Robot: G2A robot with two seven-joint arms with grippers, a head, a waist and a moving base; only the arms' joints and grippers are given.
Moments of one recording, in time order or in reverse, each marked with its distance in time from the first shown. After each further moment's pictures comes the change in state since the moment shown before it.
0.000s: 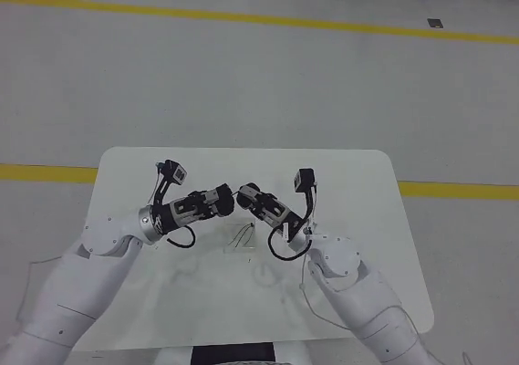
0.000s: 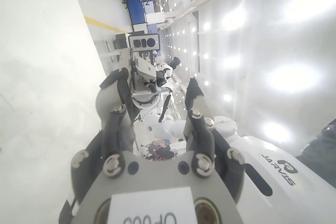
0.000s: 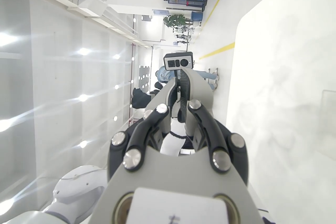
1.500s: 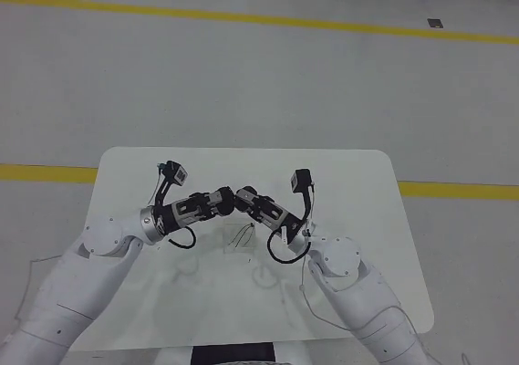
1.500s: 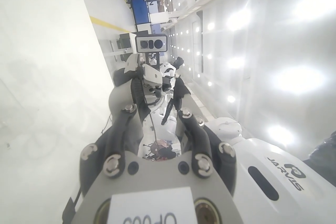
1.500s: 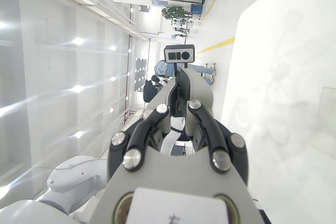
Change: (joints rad) left arm -0.013 0.027 0.040 -0.002 0.003 0.002 0.036; right arm -0.007 -0.018 0.018 0.006 -0.044 -0.020 0.060
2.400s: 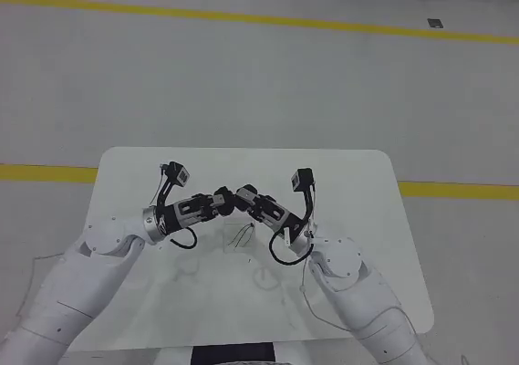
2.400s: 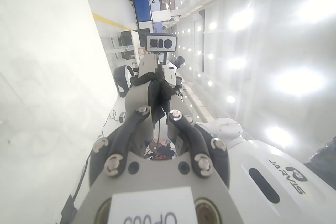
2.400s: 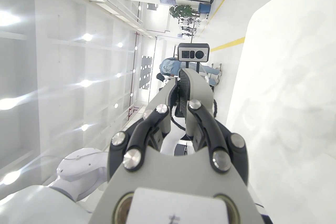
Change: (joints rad) left arm -0.015 0.012 0.026 0.013 -0.010 0.009 0.011; right arm -0.010 -0.008 0.017 -0.003 0.014 -0.050 0.027
